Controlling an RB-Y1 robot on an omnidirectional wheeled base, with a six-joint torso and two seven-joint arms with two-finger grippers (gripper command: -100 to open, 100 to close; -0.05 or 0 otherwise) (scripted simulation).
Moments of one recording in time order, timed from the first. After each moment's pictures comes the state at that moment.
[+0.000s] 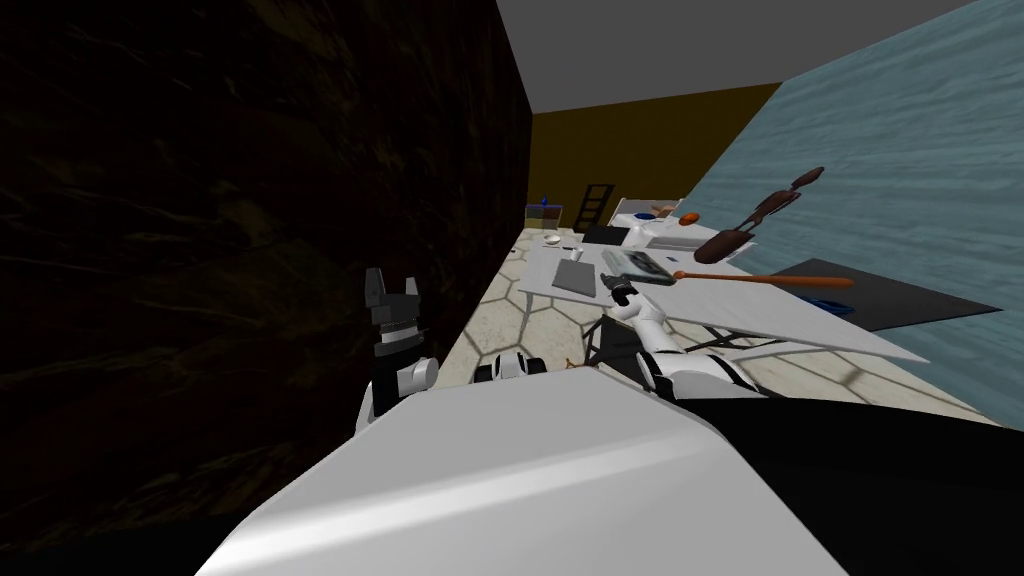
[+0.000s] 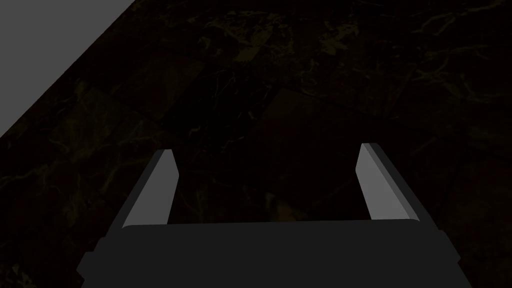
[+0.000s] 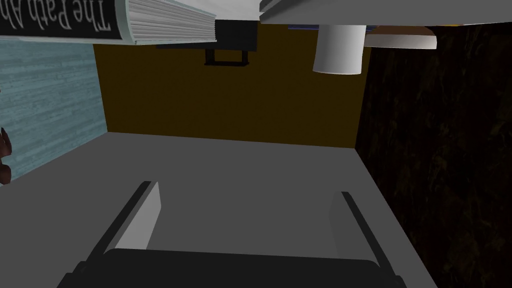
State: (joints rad) left arm 0.45 0.03 0.01 -2.28 0.01 -0.43 0.07; right arm -0.25 -0.71 -0.23 -0.94 0.57 0.02 0.35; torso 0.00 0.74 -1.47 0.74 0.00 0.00
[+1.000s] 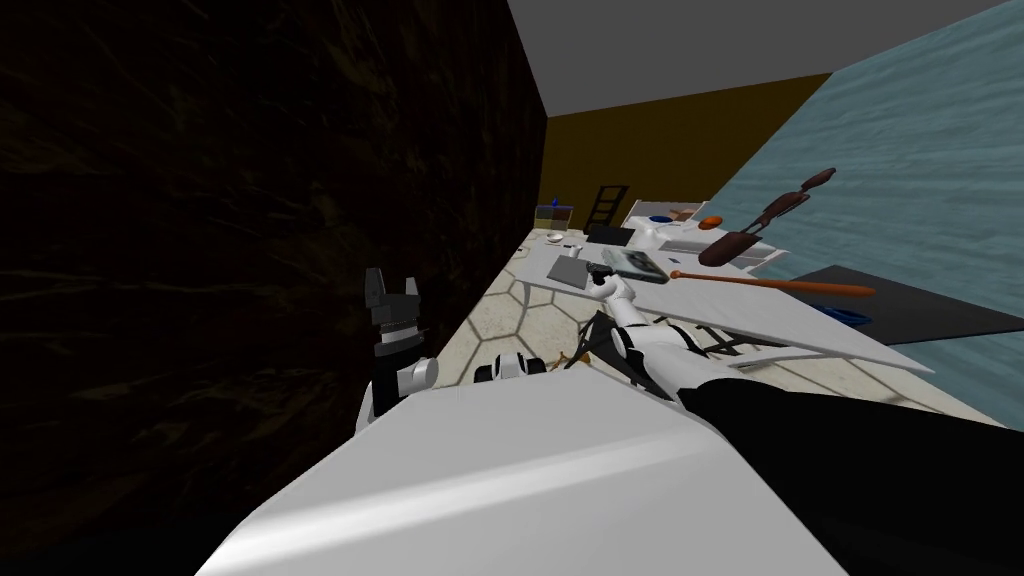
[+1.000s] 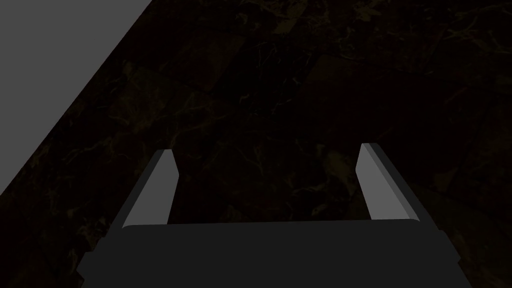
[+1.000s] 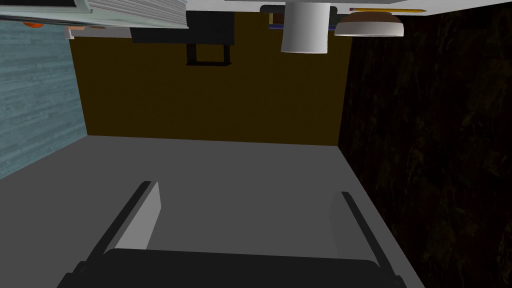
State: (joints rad) left arm 0.45 0.03 0.01 -2.28 0.01 -0.43 0.07; right arm -0.53 -0.62 -0.16 -0.84 0.56 0.22 0.46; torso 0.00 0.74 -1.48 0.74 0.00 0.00
